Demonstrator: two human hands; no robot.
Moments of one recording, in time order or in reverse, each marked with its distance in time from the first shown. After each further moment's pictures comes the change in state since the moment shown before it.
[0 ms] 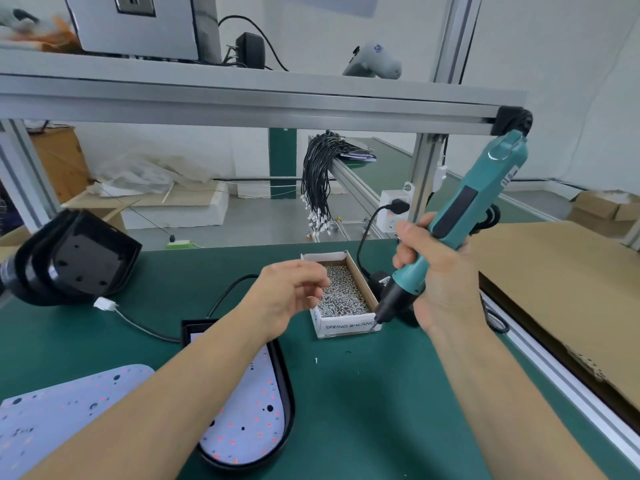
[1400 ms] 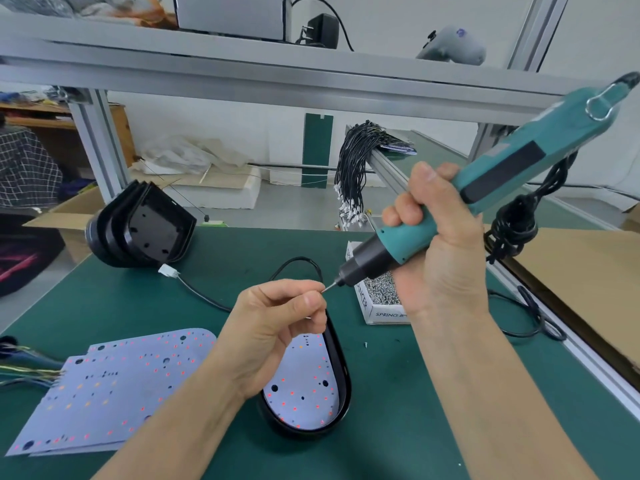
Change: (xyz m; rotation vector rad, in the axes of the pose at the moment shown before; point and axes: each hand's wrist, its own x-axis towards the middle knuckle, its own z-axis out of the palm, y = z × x) left_hand -0.096 -0.014 -0.065 -0.242 -0.067 0.278; right_hand -0.046 0.001 0.100 0.407 -0.204 0.023
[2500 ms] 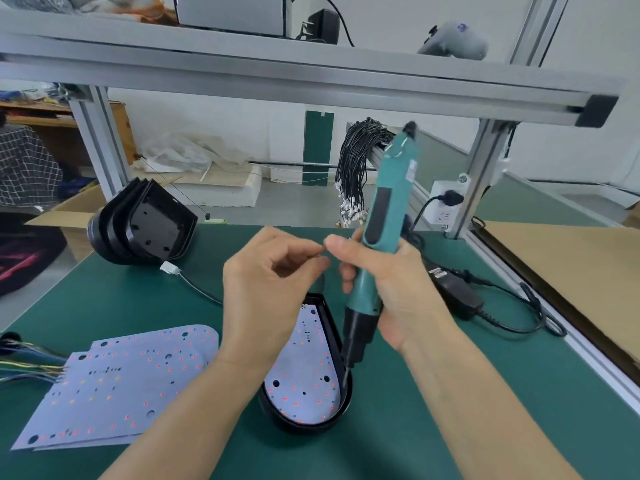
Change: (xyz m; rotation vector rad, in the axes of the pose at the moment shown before) left_hand 0.005 0.022 0.032 0.749 0.376 0.538; right_hand -0.015 0.029 -0.026 -0.509 -0.033 0.417
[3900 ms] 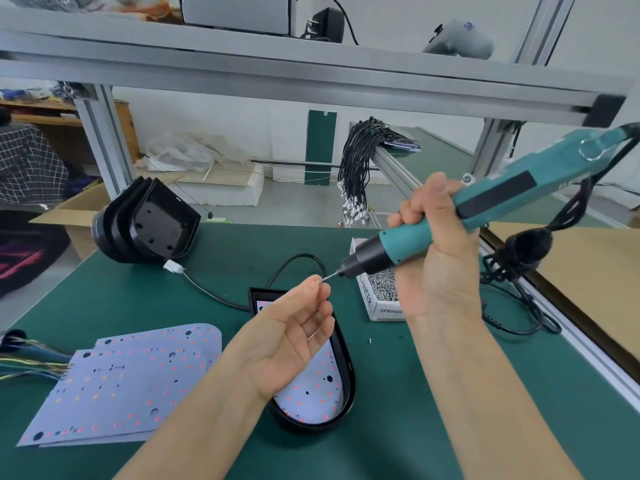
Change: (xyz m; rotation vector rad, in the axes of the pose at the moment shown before) left_hand -0.017 -0.025 -0.002 -0.941 -0.178 -1.111; right_hand 0.007 -0.022 -0.002 0.503 0.086 -0.433
